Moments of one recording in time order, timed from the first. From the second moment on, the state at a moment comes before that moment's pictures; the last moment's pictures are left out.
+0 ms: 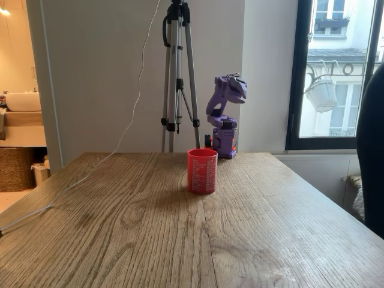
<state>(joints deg) -12.0 184.4 136.5 63.3 -19.9</state>
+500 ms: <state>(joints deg) -0.8 189.4 174.3 69.7 -2.5</state>
